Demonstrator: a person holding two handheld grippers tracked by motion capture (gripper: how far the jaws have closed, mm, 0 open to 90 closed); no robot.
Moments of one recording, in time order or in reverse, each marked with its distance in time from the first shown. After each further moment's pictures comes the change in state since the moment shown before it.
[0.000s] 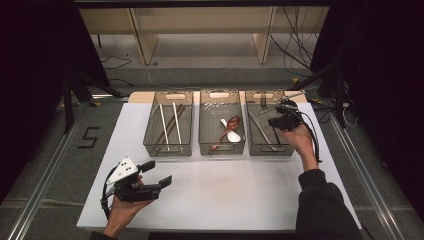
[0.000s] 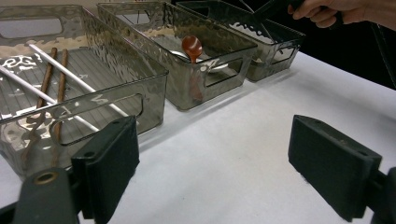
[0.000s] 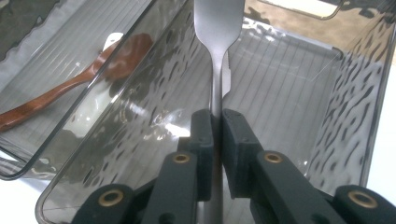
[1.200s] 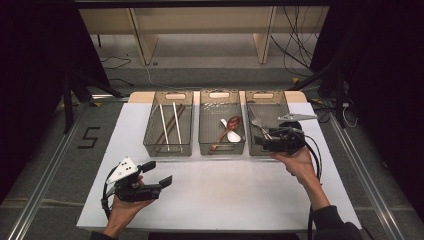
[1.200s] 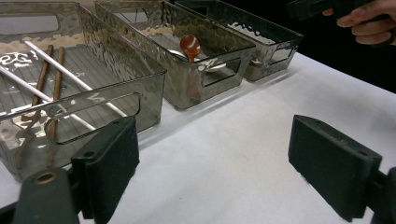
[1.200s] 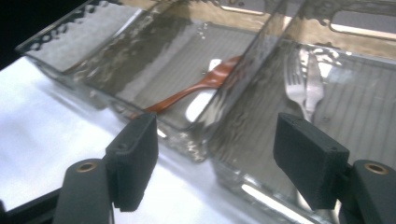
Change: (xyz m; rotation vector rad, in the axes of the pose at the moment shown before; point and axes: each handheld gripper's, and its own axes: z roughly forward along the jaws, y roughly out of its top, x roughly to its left) left arm 0.000 0.000 0.001 0.005 -0.012 -0.009; right arm 0.057 -0.053 -0.057 -0.233 0.201 0.011
